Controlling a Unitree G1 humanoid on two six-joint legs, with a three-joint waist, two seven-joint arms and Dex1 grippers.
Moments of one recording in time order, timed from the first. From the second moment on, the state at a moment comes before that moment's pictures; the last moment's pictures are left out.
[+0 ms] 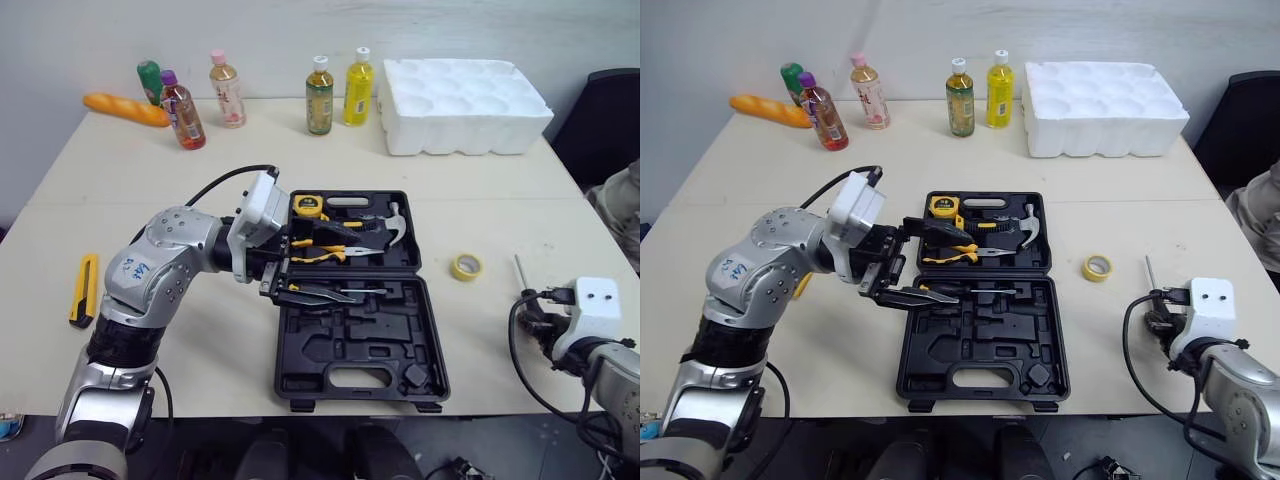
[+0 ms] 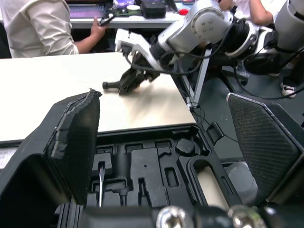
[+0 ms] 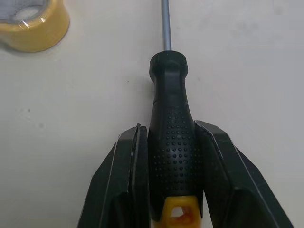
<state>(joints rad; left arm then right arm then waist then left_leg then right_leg) -0.67 0.61 -0.10 -0.23 -0.66 0.58 -1.19 0.03 -0.61 -0.55 -0.57 0.52 1.16 0.21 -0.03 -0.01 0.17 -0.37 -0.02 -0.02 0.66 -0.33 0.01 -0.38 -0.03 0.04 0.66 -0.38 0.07</state>
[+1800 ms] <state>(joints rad) -0.40 0.76 -0.09 -0.22 -0.41 0.37 -1.16 -0.81 -0.95 0.49 -0.19 0.22 0.74 1.29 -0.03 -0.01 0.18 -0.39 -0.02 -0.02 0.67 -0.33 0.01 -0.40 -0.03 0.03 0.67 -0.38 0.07</state>
